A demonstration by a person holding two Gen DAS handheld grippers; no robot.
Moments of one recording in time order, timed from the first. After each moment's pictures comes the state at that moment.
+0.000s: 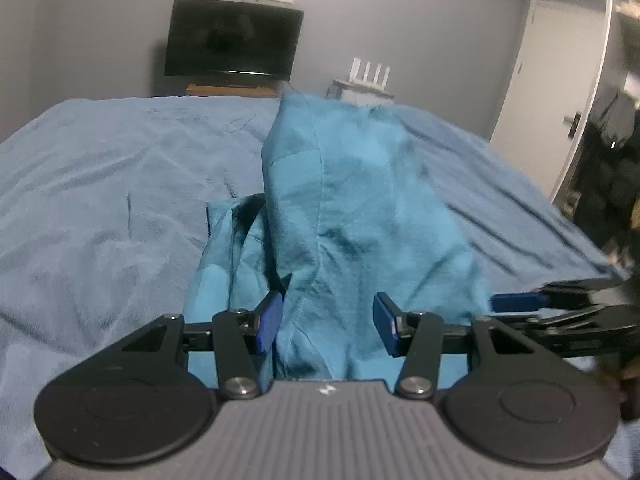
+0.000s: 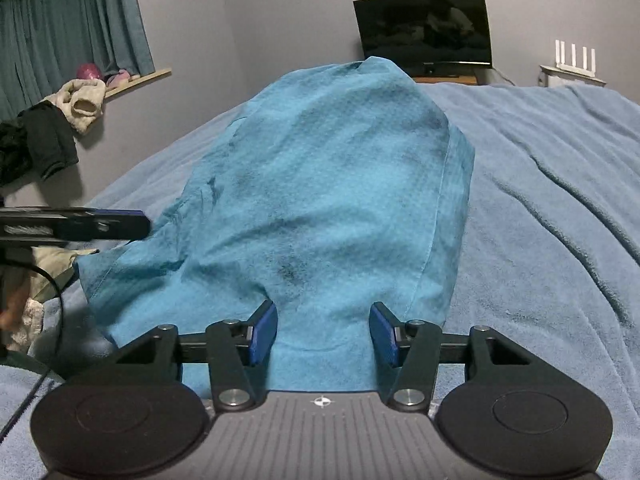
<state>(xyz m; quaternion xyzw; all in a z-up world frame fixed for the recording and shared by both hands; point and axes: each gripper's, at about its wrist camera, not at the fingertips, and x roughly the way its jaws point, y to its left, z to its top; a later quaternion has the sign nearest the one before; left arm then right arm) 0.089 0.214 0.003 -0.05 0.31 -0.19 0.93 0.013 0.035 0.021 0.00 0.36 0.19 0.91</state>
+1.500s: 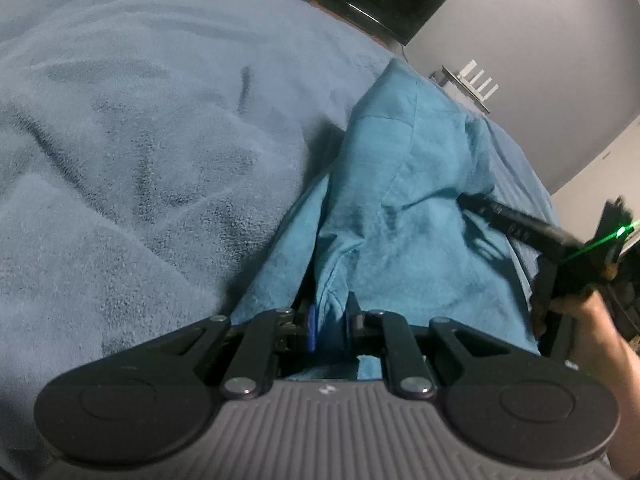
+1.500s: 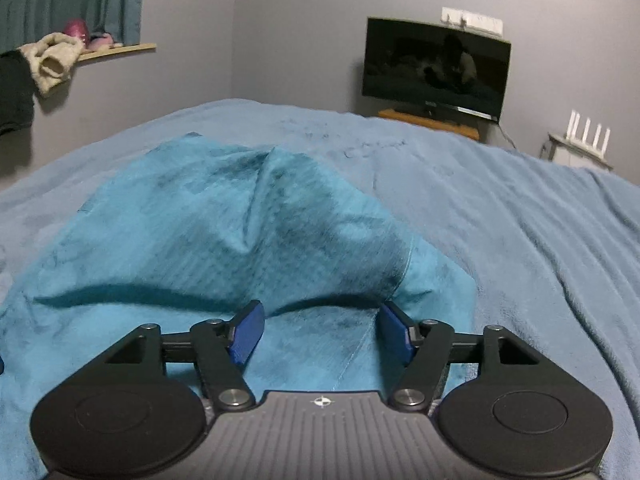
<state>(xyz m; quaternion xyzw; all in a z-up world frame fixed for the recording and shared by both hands) 0.116 0.298 -0.050 -0.26 0.41 -0.10 0.87 0.234 0.075 -0.014 -0.11 0.32 0.16 0.93</state>
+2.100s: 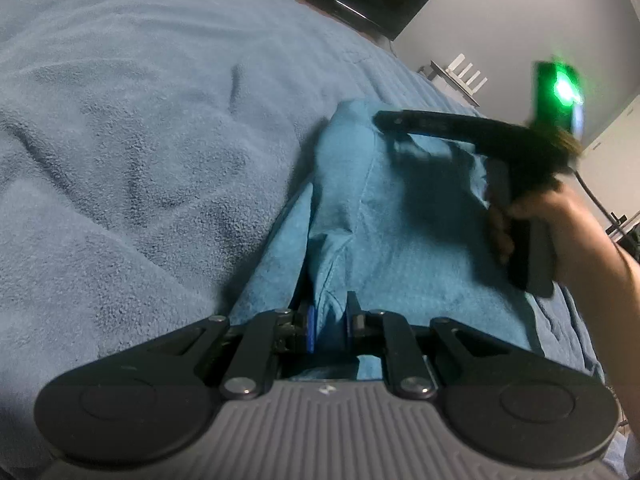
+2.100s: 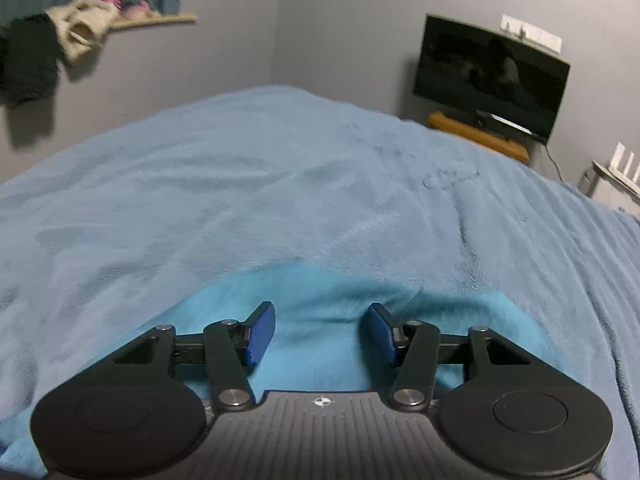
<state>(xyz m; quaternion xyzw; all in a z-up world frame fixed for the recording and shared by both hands) 0.127 0.308 -0.061 -0.26 0.41 -0.12 0.87 0.320 0.203 -0.021 -0.17 0.34 0.19 0.90</state>
